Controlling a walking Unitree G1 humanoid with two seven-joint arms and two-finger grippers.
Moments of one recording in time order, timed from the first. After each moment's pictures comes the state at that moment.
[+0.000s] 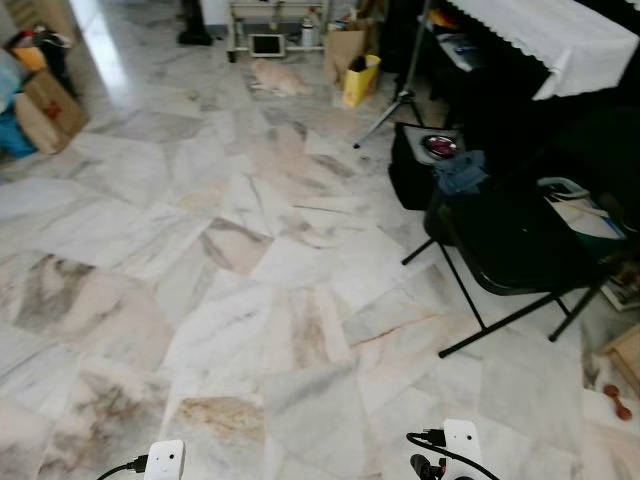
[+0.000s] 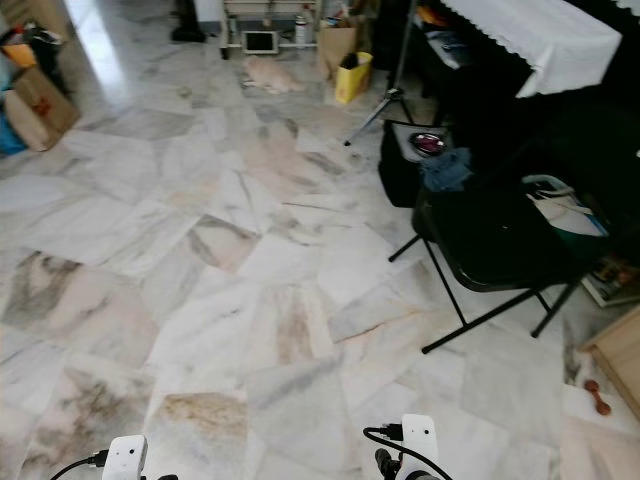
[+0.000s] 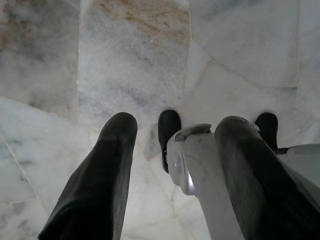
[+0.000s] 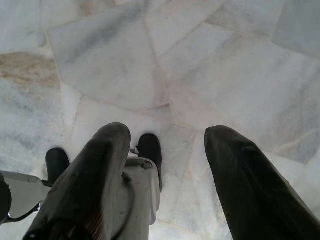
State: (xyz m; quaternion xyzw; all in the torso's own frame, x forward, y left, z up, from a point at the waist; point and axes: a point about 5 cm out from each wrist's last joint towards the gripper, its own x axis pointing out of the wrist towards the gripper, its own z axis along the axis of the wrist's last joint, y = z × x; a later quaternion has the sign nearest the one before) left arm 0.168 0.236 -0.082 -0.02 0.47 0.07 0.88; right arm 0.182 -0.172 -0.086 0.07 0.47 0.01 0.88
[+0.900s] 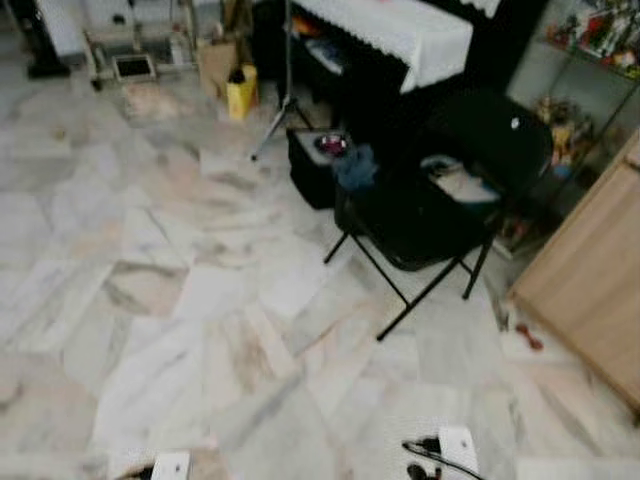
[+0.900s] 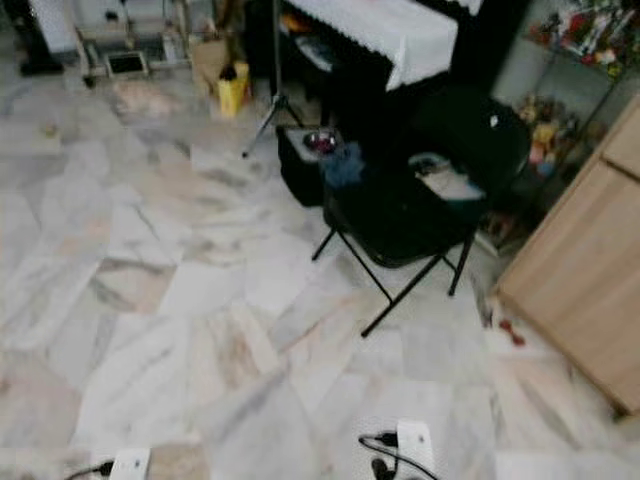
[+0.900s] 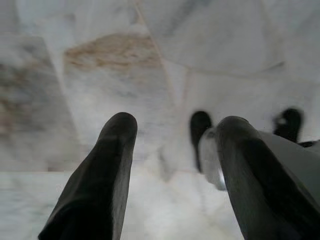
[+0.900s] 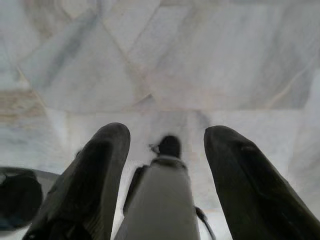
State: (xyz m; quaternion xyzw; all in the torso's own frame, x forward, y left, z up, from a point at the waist) left arm 0.159 0.234 -0.086 0.00 0.47 0.07 0.88; right arm 0.180 -0.162 -0.088 0.07 0.47 0.01 0.88
